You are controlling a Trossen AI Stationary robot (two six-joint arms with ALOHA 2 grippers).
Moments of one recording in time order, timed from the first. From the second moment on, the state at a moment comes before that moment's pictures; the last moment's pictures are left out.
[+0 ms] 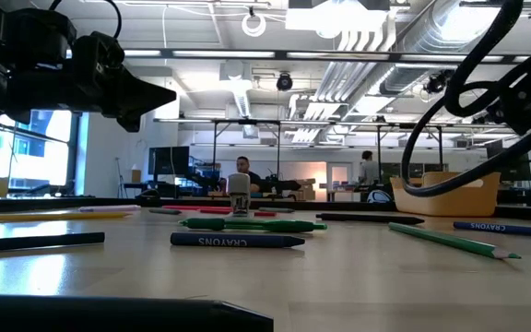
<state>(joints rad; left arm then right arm) 0.39 1.13 0.01 1.15 0.14 -0.10 0.62 1.94 1.27 -1.18 -0.25 1.75</state>
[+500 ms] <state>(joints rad) 0.39 1.13 0.01 1.15 0.14 -0.10 0.63 2.08 1.51 -1.40 -0.24 1.48</state>
